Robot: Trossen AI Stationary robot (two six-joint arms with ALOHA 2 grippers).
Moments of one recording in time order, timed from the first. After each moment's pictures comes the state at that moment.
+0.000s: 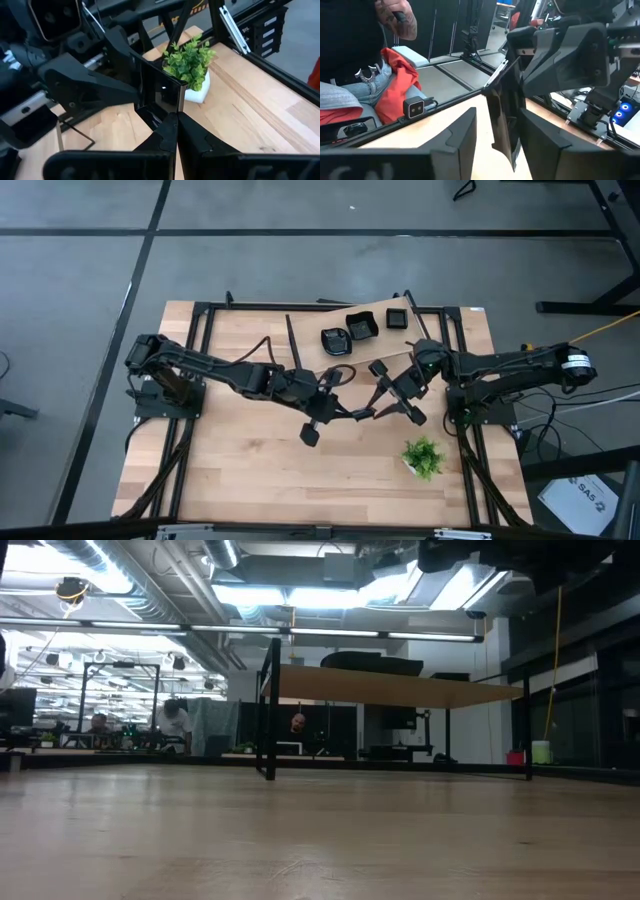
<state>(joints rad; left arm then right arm) -0.18 1.65 1.38 -0.14 -0.03 0.41 -0.07 1.06 0.62 0.30 -0.71 -0.39</state>
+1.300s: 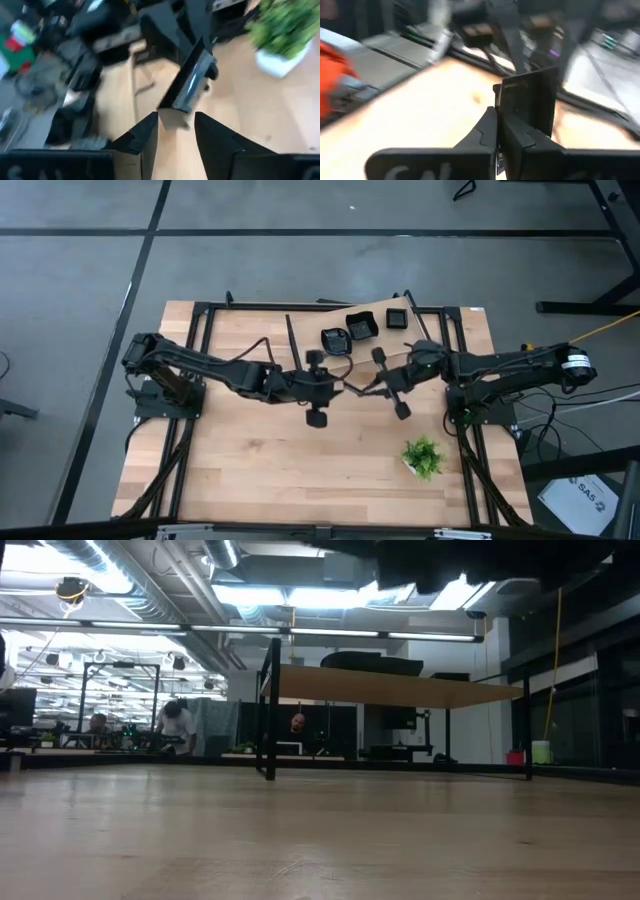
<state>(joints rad) -0.19 1.63 1.38 -0.24 -0.45 0.22 -0.07 1.06 0.62 0.27 -0.41 -0.34</state>
